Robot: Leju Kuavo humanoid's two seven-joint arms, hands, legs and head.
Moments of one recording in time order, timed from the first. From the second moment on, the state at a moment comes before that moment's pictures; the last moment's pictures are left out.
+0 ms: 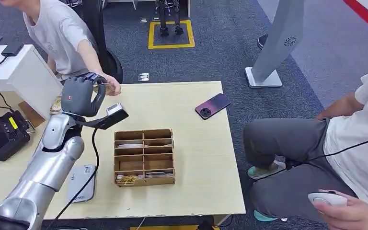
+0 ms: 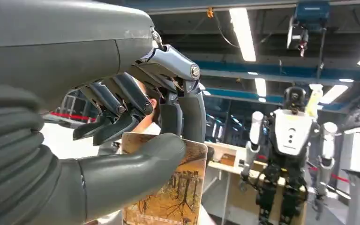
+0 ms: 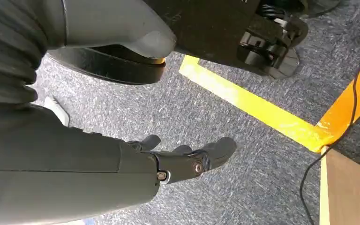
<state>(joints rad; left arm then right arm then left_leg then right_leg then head) -0.72 0.14 -0.42 -1.01 -0.94 0.48 -0.12 -0.16 0.26 -0.46 -0.20 1.08 -0.13 0.10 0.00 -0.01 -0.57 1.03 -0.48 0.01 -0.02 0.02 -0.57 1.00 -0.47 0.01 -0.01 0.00</state>
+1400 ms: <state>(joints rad) -0.68 0.16 -0.24 -0.80 -0.94 0.69 -0.21 -0.16 0.26 -0.39 -0.21 1.02 -0.13 0.11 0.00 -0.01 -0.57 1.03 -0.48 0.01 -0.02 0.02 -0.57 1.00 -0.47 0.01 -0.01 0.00</state>
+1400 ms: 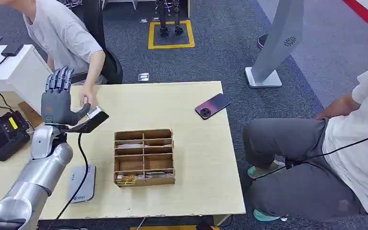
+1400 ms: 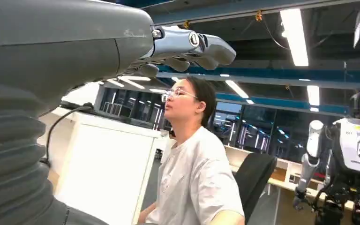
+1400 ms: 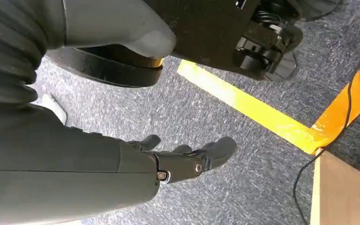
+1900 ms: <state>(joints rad) -0.42 0.19 0.65 -0.78 -0.74 0.70 -0.52 -0.13 0.26 -0.40 -0.21 0.95 -0.17 0.11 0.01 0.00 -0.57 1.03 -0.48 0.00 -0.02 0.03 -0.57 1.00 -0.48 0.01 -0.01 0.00</state>
